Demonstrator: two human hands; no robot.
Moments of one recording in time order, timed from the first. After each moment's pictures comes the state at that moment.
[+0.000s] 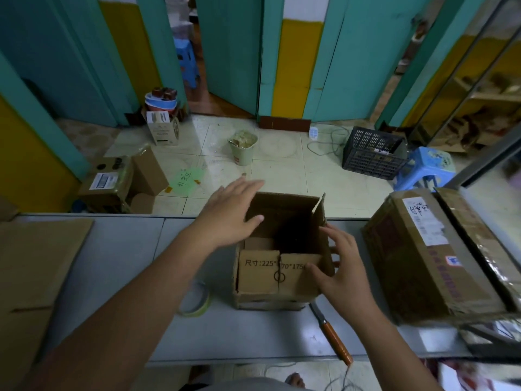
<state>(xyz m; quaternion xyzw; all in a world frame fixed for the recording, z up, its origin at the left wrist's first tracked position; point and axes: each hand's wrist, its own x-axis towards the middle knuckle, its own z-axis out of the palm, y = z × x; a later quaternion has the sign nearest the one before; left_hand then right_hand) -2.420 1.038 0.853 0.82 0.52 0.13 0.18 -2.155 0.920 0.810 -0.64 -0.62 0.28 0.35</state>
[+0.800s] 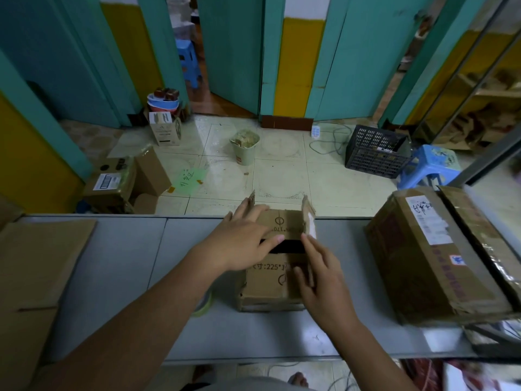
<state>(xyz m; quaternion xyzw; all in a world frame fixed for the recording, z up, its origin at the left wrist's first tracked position) -2.399 1.009 0.844 0.83 0.50 -0.04 0.22 -2.180 0.909 0.768 -0.63 -0.70 0.17 0.31</state>
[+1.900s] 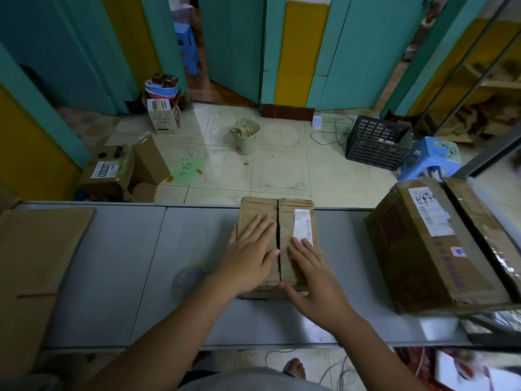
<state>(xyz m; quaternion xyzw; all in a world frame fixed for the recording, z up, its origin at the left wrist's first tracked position) -2.385 0.971 0.756 0.81 0.54 0.06 0.21 -2.179 0.903 0.752 -0.58 -0.76 0.22 0.19</state>
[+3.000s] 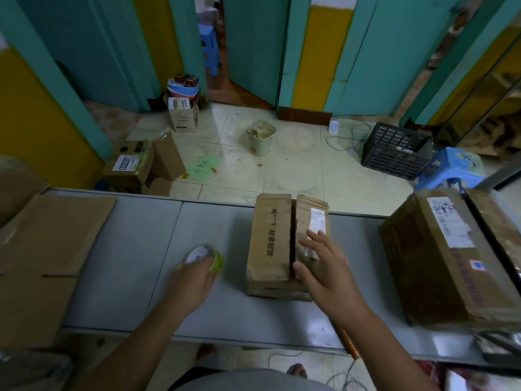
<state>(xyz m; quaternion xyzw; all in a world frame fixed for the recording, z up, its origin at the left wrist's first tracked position) -2.512 0.913 0.693 0.70 0.68 0.12 0.18 -2.191 0.908 0.803 -0.59 -0.71 0.28 0.27</state>
